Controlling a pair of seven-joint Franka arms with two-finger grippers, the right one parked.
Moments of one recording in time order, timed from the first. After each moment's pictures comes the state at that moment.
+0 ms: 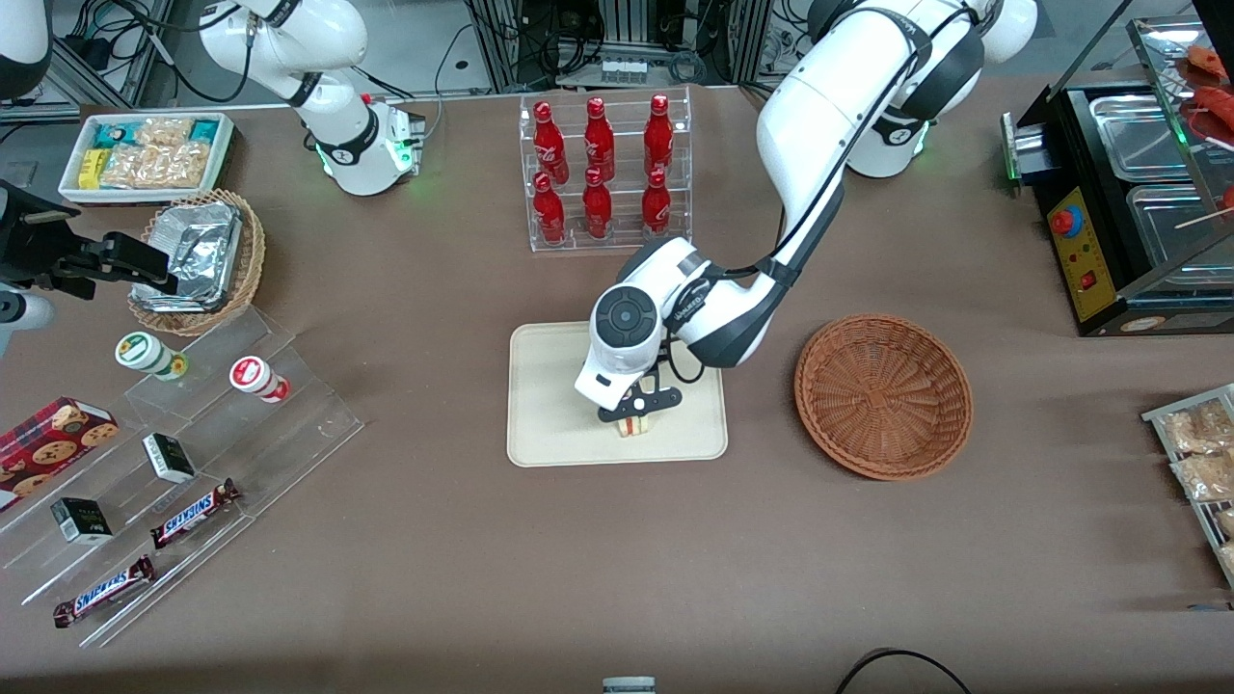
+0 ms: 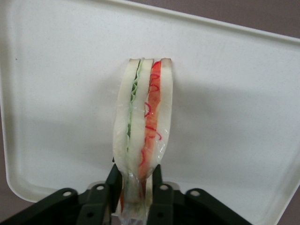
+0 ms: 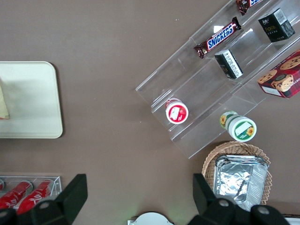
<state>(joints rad) -0.60 0.84 -0.23 -1.27 0.03 1.99 -1.00</state>
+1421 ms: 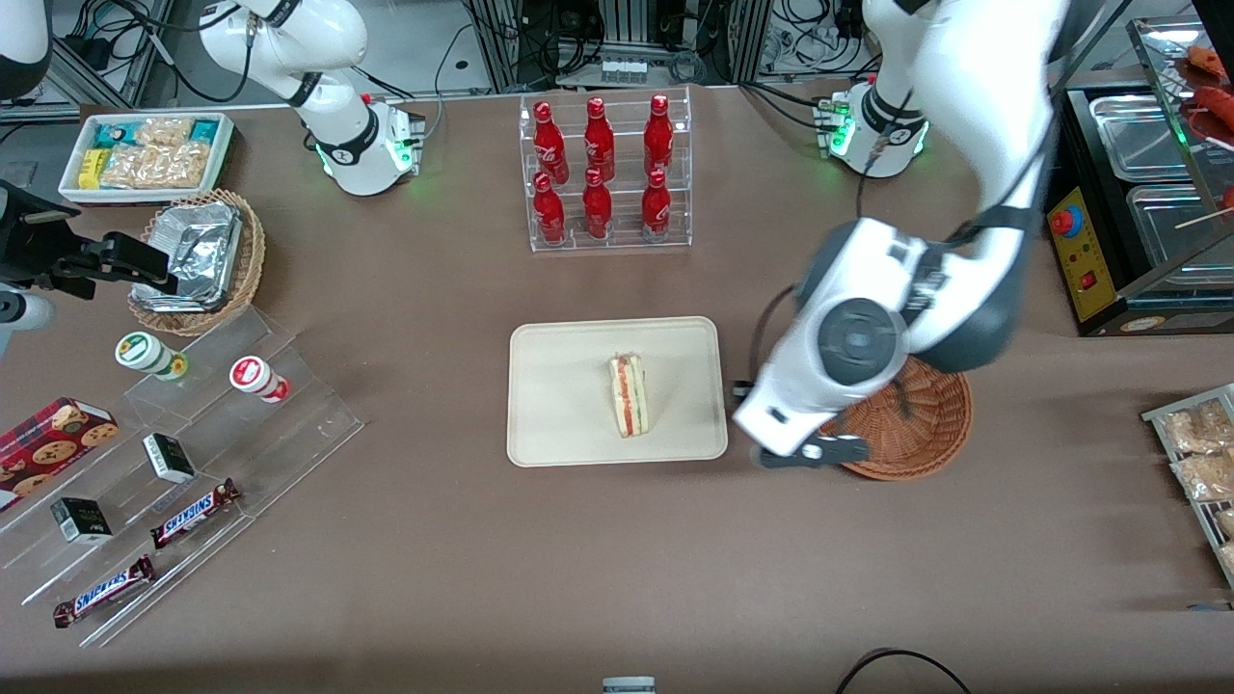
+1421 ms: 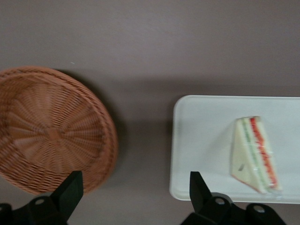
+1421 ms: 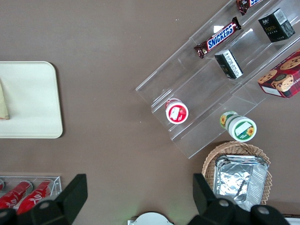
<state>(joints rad) -0.26 0.56 -0.21 -1.28 0.07 1.67 -0.47</state>
